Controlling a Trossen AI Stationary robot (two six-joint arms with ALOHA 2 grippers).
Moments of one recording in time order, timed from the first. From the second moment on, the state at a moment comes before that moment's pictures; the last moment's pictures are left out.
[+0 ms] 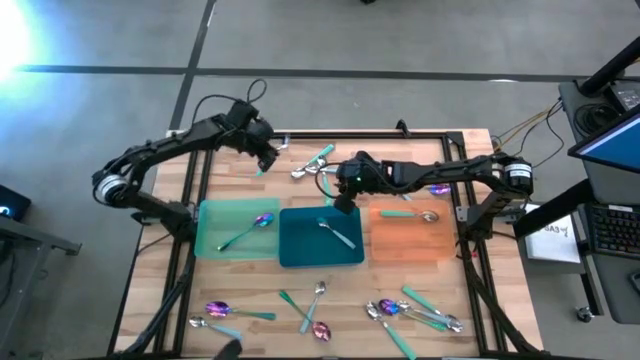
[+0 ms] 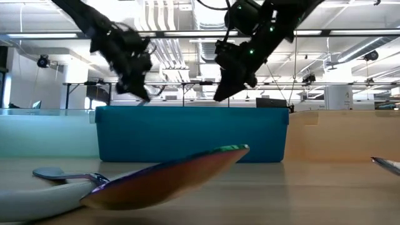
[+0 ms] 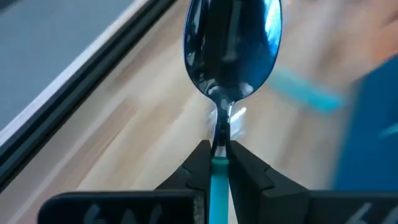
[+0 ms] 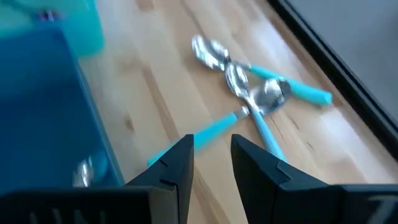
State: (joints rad) left arm 0.80 1.41 0.97 -0.46 0.34 0.10; right arm -0.20 1.65 1.08 -0.17 0.20 0.10
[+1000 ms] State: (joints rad) left arm 0.43 1.38 0.96 0.09 0.34 -0.03; right arm -0.20 1.65 0.97 0.41 -0.01 0.09
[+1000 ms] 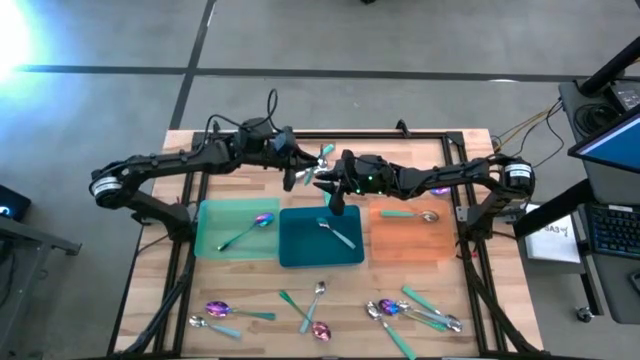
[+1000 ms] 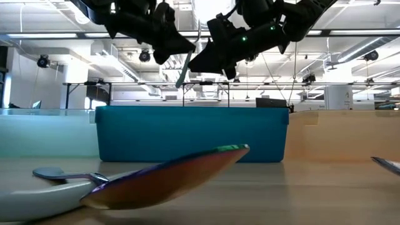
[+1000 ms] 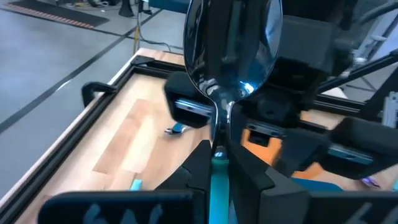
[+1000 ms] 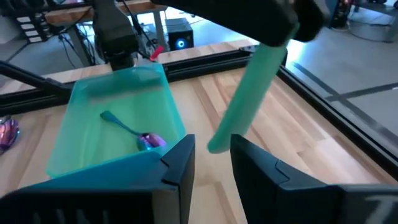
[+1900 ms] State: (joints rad) left arm 0.38 1.42 0.96 0.23 0.34 -0.04; right arm -0.20 1.65 0.98 0.47 0.00 0.09
